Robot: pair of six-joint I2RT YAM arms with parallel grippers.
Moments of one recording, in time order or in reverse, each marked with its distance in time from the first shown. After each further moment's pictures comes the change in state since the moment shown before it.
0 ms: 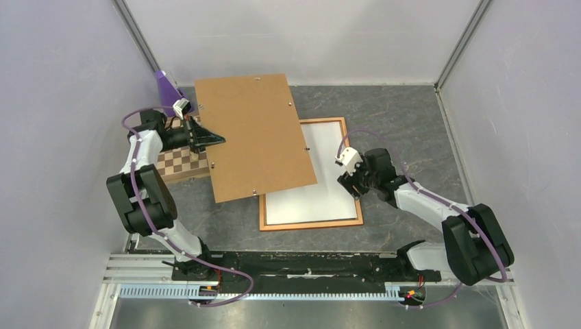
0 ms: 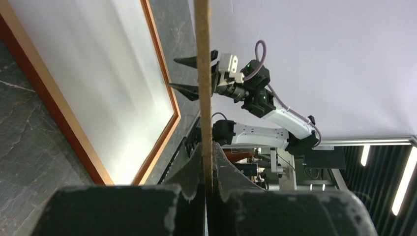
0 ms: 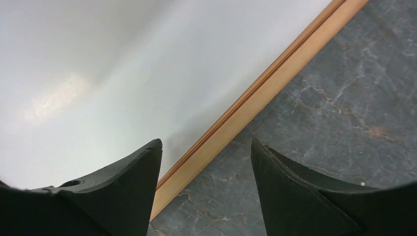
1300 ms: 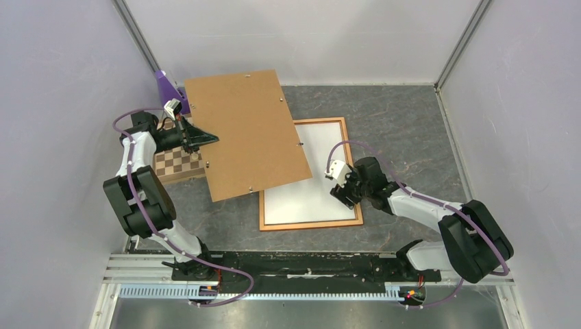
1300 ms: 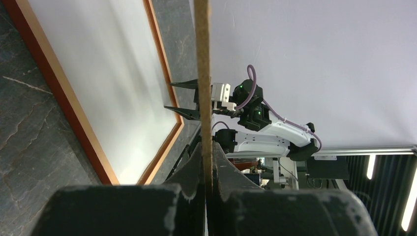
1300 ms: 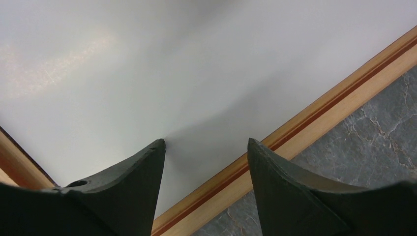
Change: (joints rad) left arm 0.076 -0.019 0.010 -0.022 0.004 0.017; right arm 0.123 0.013 -0.078 0.048 -0.034 -0.056
